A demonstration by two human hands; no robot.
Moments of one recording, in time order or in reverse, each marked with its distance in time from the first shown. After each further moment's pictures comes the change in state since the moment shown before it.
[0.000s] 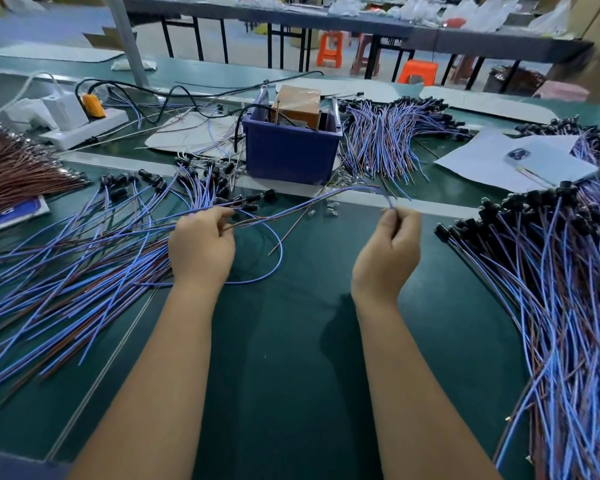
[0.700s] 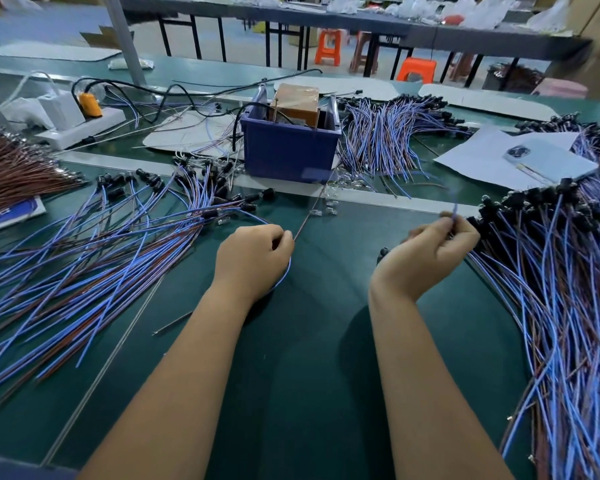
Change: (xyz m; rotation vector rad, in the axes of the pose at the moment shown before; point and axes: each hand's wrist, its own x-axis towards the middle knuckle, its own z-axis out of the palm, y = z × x) left_hand -0.026 0.045 0.018 -0.001 -0.178 0.194; right_hand 0.016 -0.007 -0.009 0.366 0.363 0.159
